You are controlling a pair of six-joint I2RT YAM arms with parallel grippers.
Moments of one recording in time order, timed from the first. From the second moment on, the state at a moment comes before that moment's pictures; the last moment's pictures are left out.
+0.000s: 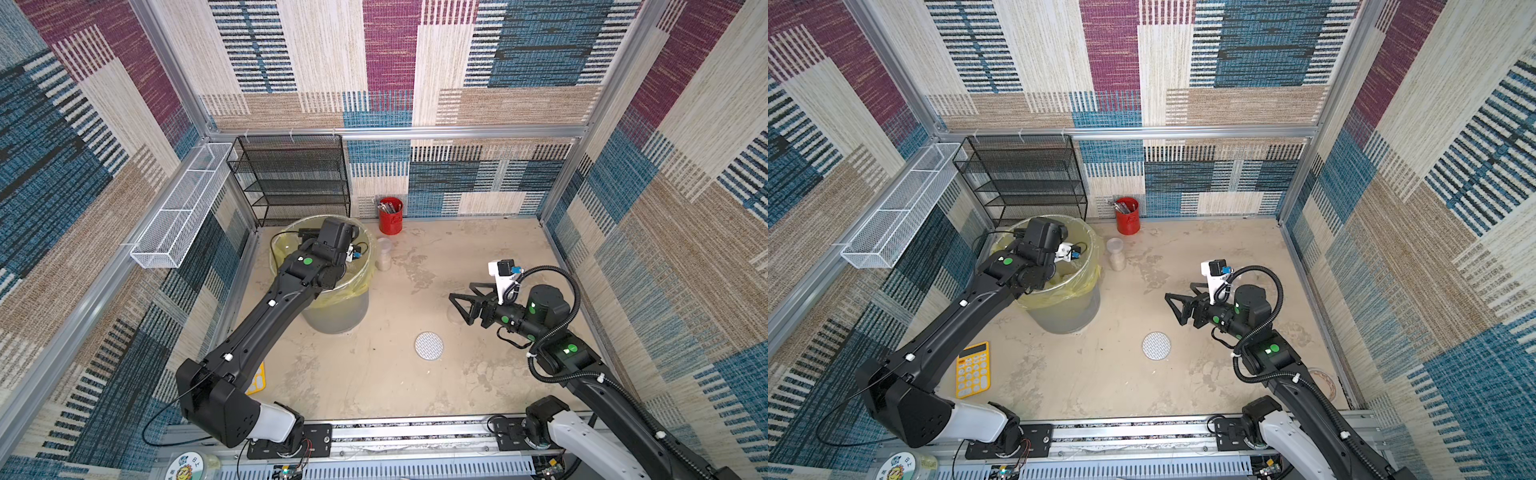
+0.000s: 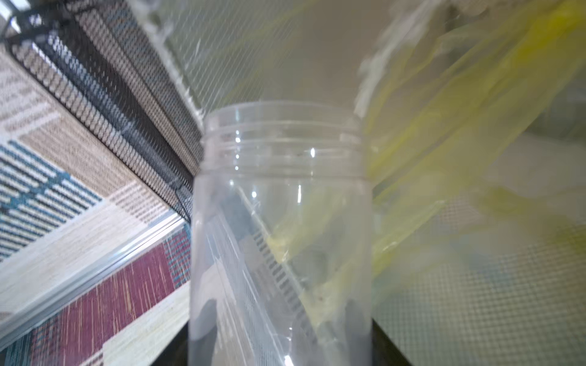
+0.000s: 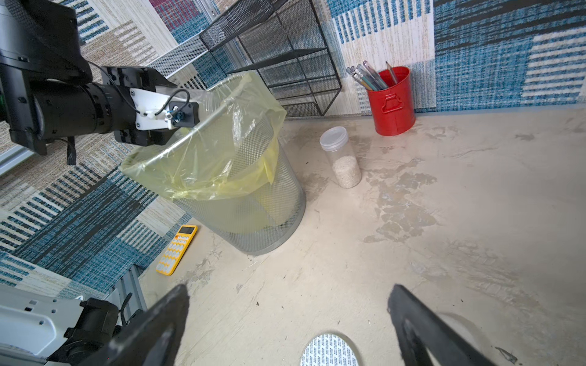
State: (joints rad) left arm -0.49 1.43 1.45 -0.75 -0.95 1.36; right arm 0.39 0.77 0.60 -0.05 -0.44 0.38
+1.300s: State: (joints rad) left arm -0.47 1.30 1.40 -0.80 -0.88 1.34; right arm 0.39 0.90 0.67 0.02 -0.52 0.40
